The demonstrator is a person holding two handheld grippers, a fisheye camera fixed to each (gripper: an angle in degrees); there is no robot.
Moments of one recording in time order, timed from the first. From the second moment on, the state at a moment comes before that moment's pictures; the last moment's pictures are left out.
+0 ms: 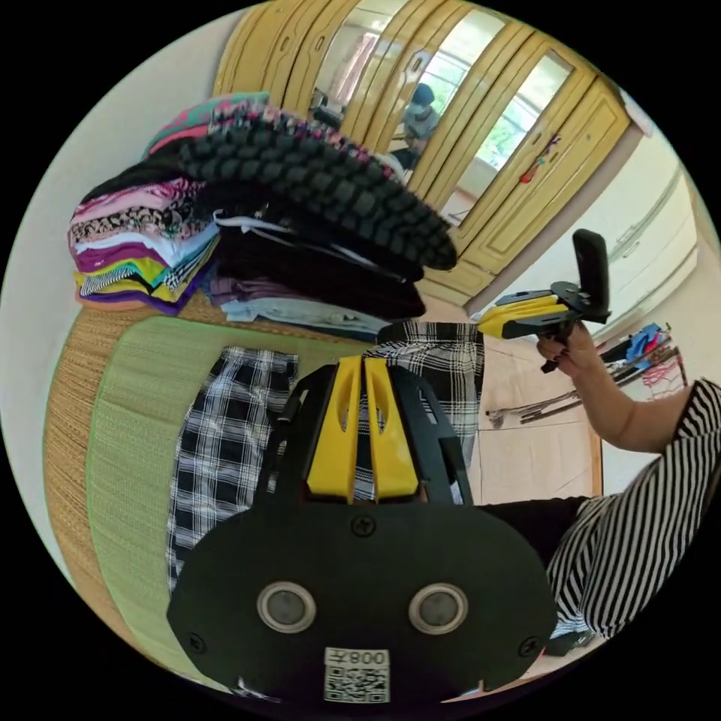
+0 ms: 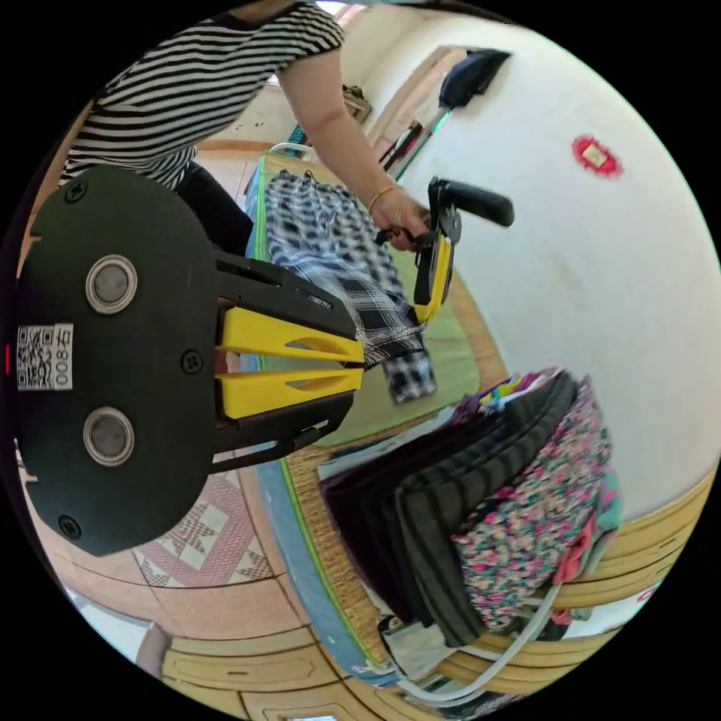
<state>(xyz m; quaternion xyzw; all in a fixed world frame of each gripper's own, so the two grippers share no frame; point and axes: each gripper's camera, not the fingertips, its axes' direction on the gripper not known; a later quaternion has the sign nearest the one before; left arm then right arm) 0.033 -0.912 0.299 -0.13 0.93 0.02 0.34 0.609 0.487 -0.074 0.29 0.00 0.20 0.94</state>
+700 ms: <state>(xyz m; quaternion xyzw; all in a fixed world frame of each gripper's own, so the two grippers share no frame) 0.119 -0.869 0.271 -0.25 0.92 0.03 0.31 0.646 0.413 -0.020 0.24 0.04 0.26 0.94</state>
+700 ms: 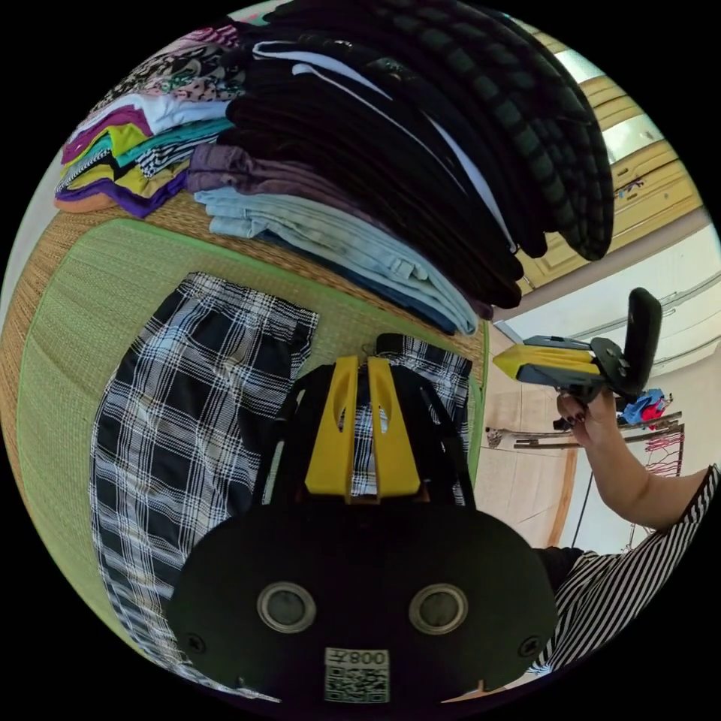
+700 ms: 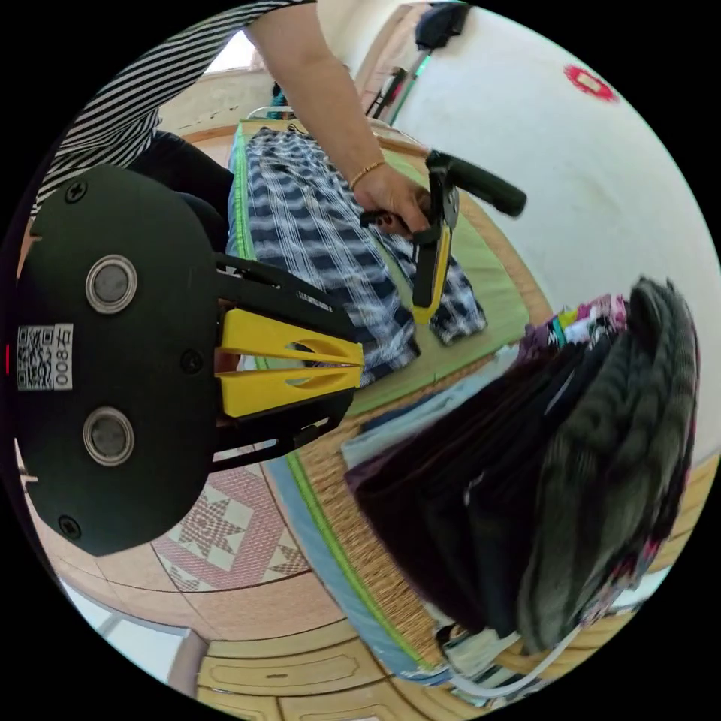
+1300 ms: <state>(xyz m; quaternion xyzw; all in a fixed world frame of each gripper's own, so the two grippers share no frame) -0.066 -0.600 0.353 -0.46 0.83 -0.08 0.31 0.634 0.321 -0.032 0.22 0.02 0.23 0.95</state>
